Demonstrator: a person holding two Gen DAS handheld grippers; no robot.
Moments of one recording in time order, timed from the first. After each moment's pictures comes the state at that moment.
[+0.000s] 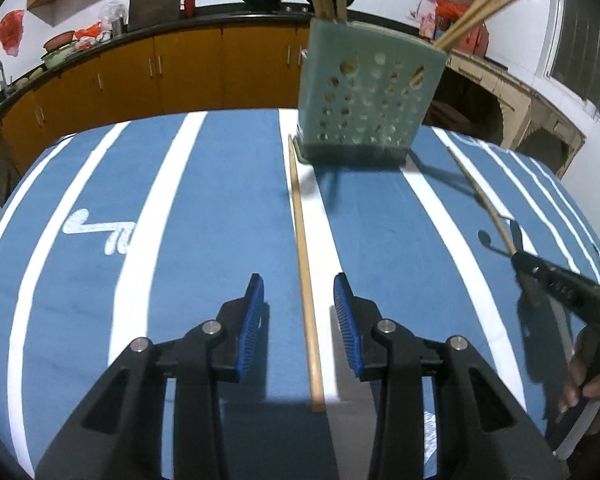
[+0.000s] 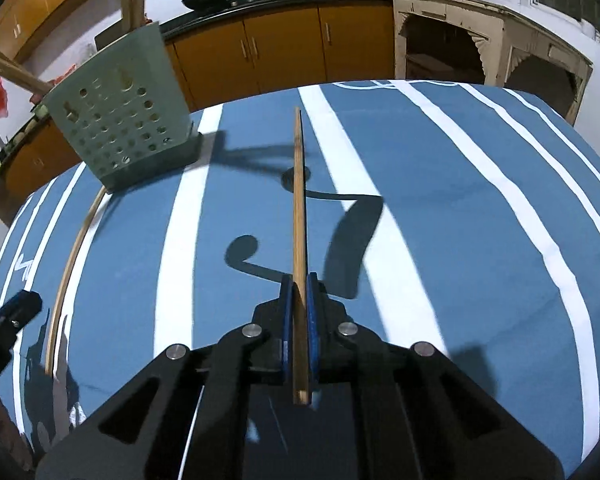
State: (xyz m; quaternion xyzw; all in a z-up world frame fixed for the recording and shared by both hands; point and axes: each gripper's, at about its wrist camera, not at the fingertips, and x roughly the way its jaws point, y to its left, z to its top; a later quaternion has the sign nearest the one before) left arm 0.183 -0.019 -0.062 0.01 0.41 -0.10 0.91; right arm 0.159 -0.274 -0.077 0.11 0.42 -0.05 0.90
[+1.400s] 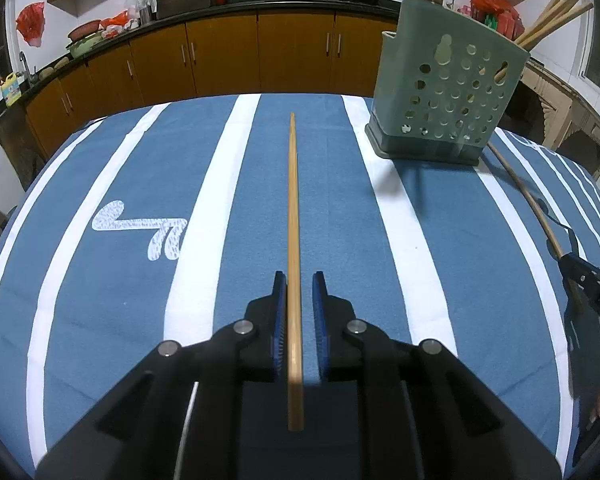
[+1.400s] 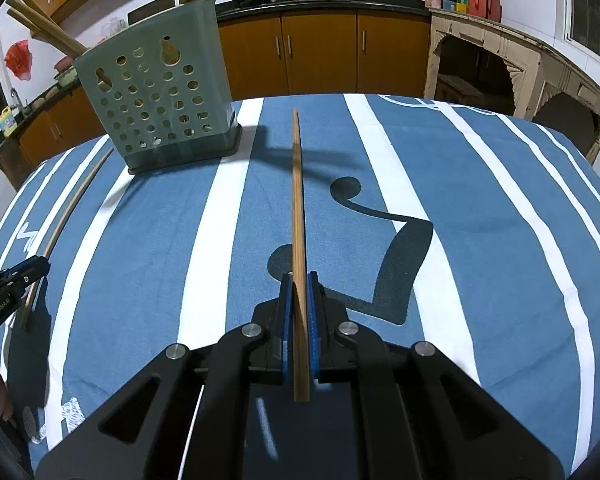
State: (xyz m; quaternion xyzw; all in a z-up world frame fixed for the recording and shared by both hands) left arm 0.212 0.019 -0.078 0.01 0.43 -0.03 0.90; right arm 0.172 -0.246 -0.076 0.06 0.41 -0.01 0.91
